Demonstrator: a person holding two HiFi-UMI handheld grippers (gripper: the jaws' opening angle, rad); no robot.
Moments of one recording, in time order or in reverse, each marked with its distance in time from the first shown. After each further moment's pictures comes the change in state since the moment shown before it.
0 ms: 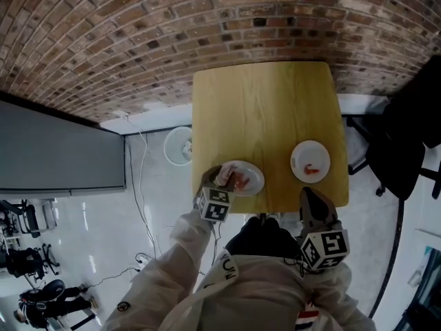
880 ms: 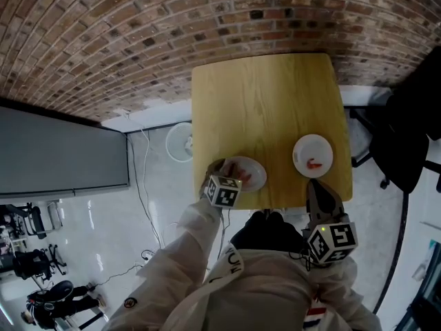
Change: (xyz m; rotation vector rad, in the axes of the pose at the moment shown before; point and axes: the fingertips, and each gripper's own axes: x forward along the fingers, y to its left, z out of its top) left arm 0.038 0.007 -0.018 0.017 0.128 0.055; right arm 0.004 -0.018 0.004 0.067 -0.005 -0.024
